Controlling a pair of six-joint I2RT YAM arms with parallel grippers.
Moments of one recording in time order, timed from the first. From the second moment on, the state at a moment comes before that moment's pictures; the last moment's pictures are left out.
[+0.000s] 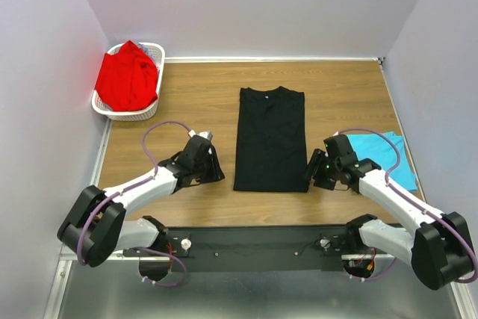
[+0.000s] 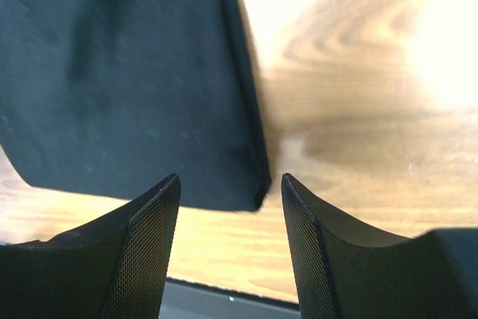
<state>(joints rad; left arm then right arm) -0.58 1.24 0.54 -0.19 0.08 -0.70 0.37 1.06 0.53 -0.49 -0.07 0.74</state>
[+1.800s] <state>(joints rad) -0.80 1.27 0.50 -0.07 0.17 -0.82 0.37 0.95 0.45 -0.50 -0.23 0.79</state>
